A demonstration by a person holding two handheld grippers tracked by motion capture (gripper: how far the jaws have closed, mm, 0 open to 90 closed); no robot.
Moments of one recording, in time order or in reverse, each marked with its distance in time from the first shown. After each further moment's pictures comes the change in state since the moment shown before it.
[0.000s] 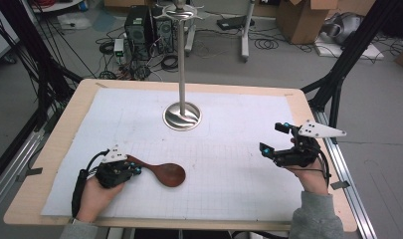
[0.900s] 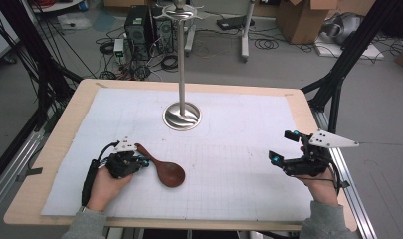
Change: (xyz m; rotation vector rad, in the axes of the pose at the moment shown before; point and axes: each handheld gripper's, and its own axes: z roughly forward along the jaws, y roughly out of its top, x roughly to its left) left arm 0.002 0.026 0.024 0.044 0.004 0.011; right arm 0.002 -0.015 -0.027 0.004 -0.032 0.013
